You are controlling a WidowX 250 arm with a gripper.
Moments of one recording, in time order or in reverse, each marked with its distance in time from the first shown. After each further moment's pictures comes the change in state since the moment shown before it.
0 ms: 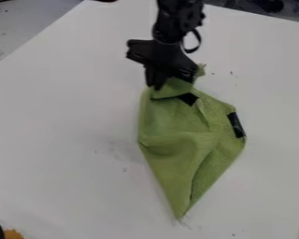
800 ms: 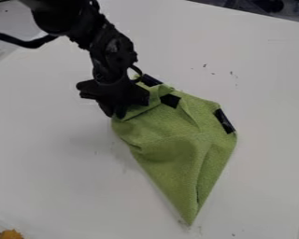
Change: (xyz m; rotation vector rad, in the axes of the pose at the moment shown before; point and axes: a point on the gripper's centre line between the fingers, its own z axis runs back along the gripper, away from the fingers) arm -0.047 0.038 -0.034 -0.073 -0.024 0.190
